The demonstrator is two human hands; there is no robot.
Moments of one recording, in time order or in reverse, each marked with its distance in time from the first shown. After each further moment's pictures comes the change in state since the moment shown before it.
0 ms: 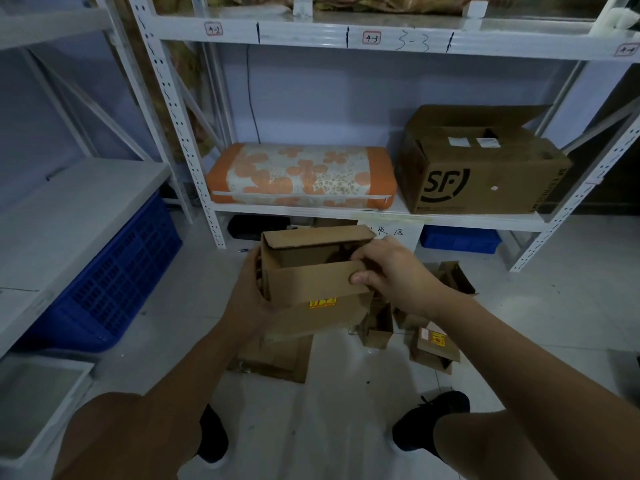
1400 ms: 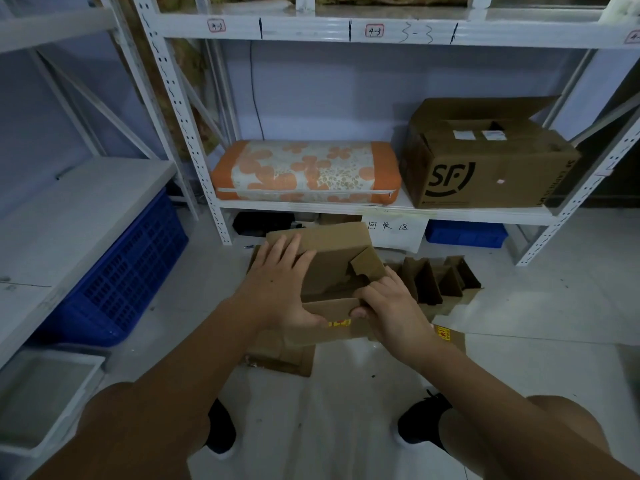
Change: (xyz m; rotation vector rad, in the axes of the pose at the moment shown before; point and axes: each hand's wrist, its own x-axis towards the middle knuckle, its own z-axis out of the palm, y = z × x) left_hand 0.018 0.036 0.011 1.270 -0.405 0.141; right_hand -0.047 0.007 0.078 -0.130 0.248 -0.128
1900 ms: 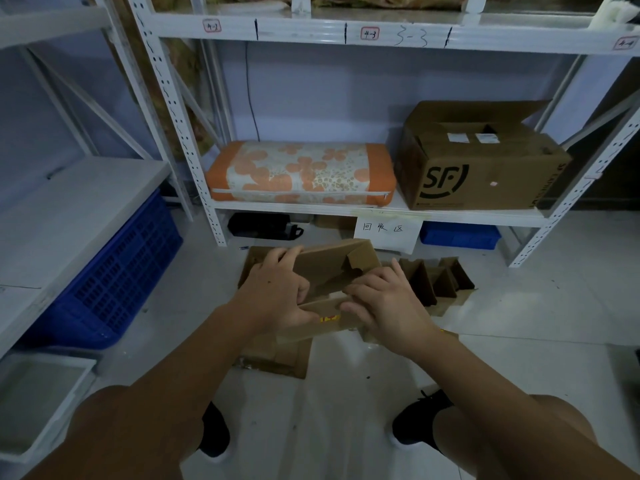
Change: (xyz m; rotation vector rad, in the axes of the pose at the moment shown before) left_hand -0.006 0.006 -0.007 -0.232 0.011 0.023; right_hand 0.007 -0.002 -0.018 -0.110 -0.087 0.028
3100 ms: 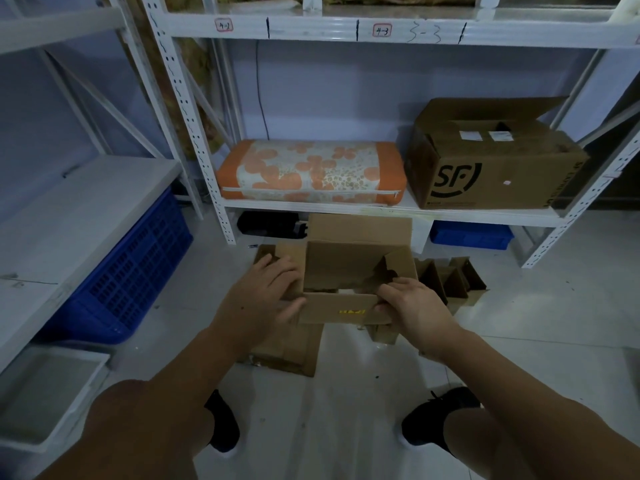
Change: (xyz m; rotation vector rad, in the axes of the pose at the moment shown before) left_hand -0.029 -0.049 0.041 0.110 0.638 0.300; right_hand -0.003 0.016 -0.003 -0.072 -0.144 0.024
